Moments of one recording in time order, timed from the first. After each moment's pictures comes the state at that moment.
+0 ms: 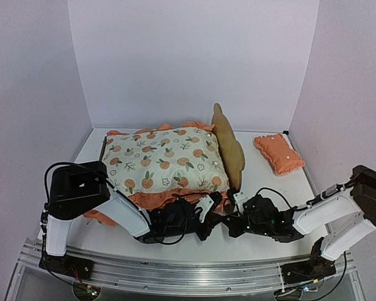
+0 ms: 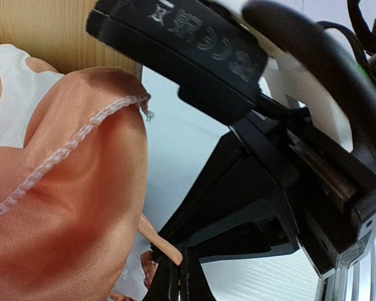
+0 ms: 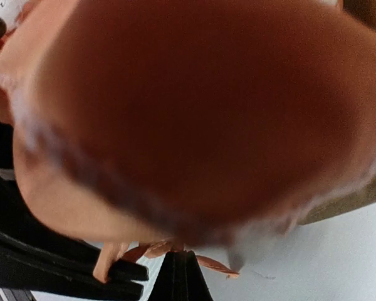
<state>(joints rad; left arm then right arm) -1.27 2.10 0.95 0.85 -0.05 -0.20 1.02 1.48 0.38 0.44 0.16 0.49</state>
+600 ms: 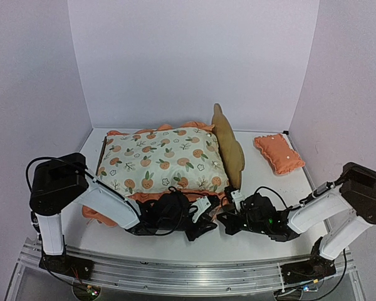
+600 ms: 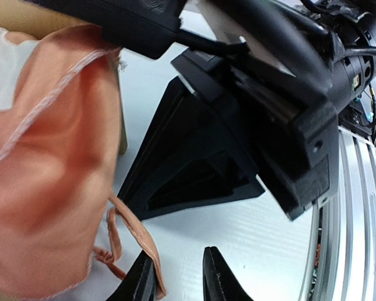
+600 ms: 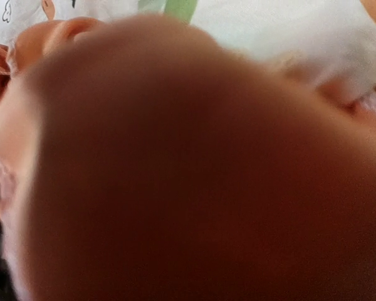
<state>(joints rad) -1.23 1.97 0.92 0.58 0.08 -0.10 0.99 1.56 0.39 0.57 0.12 0.48</state>
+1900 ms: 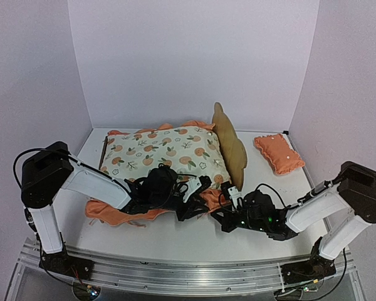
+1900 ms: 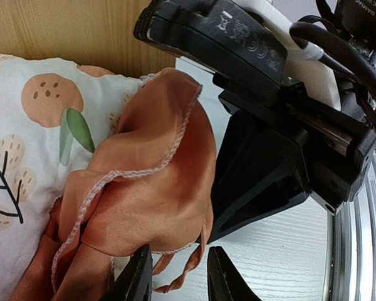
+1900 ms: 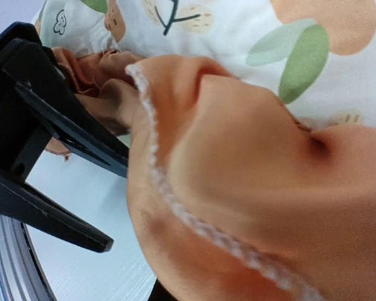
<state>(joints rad) -1.06 1.86 0.95 0.43 0.29 0.07 0.99 1.58 0.41 0.67 0.04 0.46</state>
